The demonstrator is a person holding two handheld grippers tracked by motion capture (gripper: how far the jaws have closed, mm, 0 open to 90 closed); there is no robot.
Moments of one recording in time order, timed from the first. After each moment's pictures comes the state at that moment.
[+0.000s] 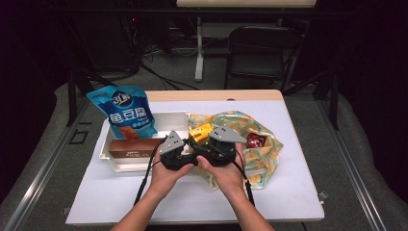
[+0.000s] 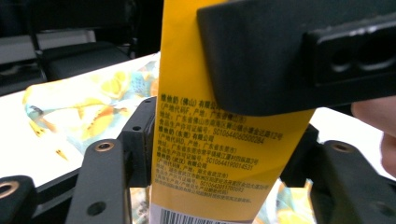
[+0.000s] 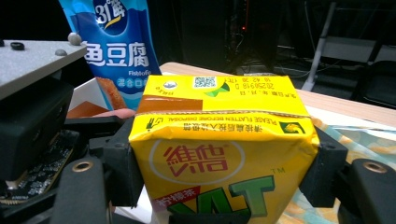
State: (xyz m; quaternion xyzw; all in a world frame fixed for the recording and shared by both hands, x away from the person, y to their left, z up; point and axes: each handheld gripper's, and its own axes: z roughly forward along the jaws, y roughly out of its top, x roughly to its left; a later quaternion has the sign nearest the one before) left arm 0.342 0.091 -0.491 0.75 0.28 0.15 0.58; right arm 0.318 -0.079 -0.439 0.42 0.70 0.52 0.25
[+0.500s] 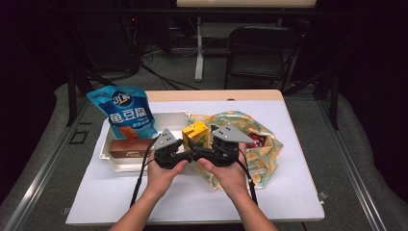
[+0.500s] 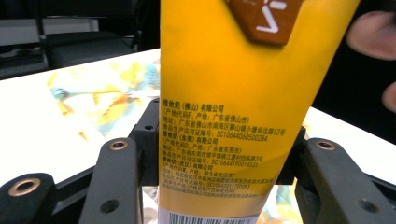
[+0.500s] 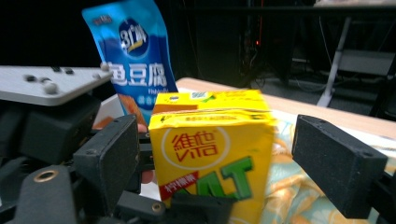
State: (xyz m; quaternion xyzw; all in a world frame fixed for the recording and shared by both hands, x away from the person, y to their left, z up) left arm 0.346 0.109 -0.489 0.74 0.32 0.13 0.58; right arm 0.310 -0.088 -0.425 0.40 0.69 0.56 0.24
